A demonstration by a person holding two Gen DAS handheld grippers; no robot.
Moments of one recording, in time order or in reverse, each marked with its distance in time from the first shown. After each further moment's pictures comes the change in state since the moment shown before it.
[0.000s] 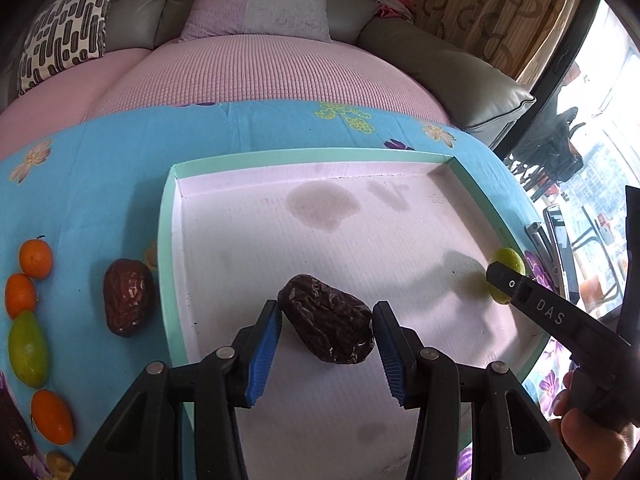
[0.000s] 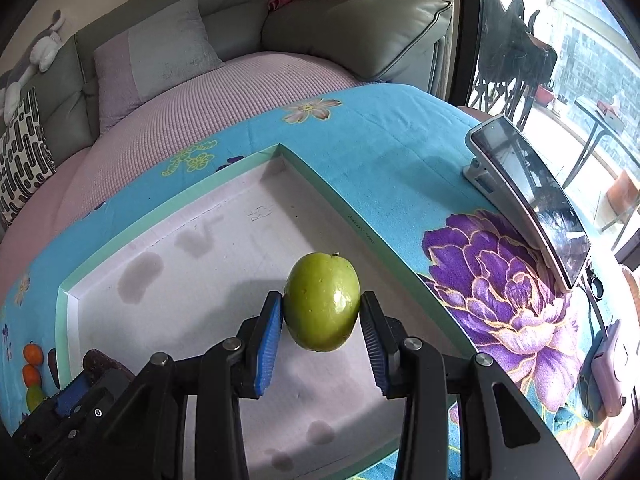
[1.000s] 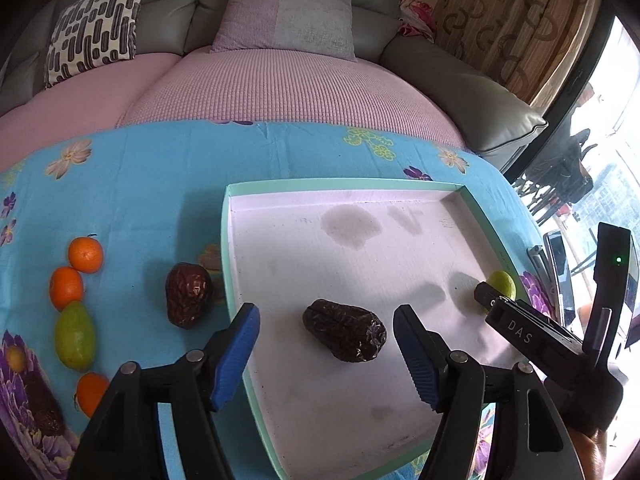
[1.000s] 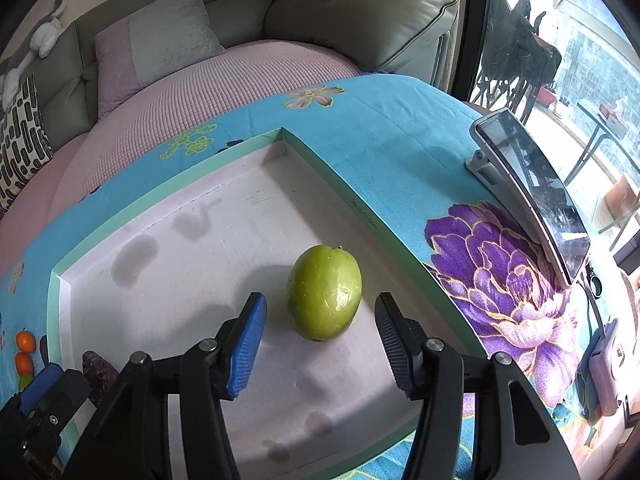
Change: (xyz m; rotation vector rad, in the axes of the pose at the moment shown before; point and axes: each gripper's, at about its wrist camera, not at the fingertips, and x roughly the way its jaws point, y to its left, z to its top) left arm -0.043 0.017 0.007 -0.067 -0.044 0.069; right arm 0.003 0.006 -0.005 -0.033 0.031 -0.019
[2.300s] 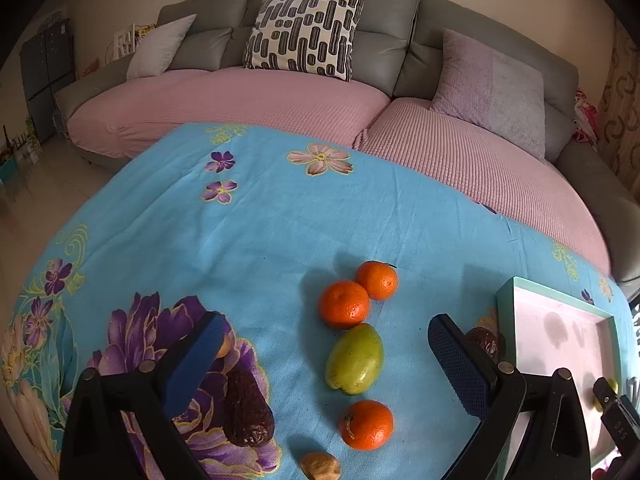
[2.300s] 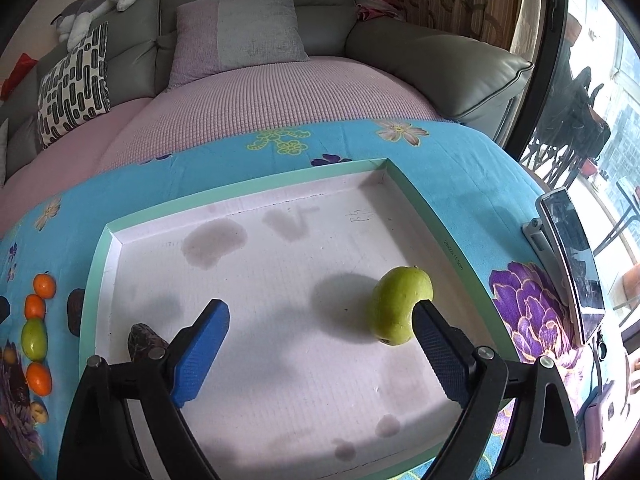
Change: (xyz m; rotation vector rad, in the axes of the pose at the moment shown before) left arm -0.063 0.153 -0.020 -0.384 -0.210 0.460; right arm -0.022 0.058 -0.007 -0.240 -0.084 0.083
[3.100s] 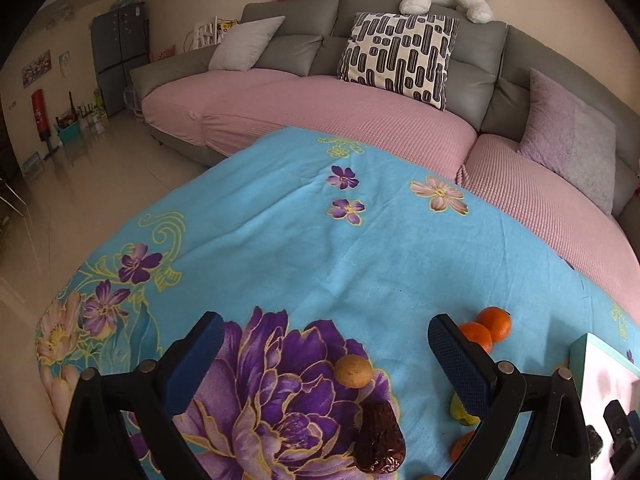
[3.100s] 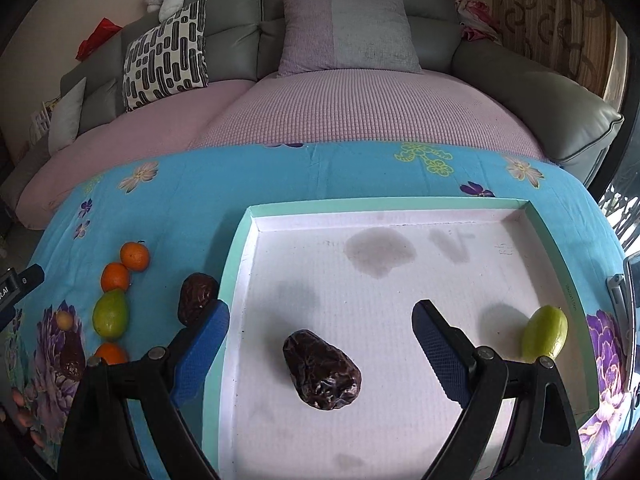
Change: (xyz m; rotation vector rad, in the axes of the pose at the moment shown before) left arm -0.005 0.083 0.007 -0.169 -0.052 0.203; right arm -0.011 0.096 0.001 -0.190 -0.012 0.258
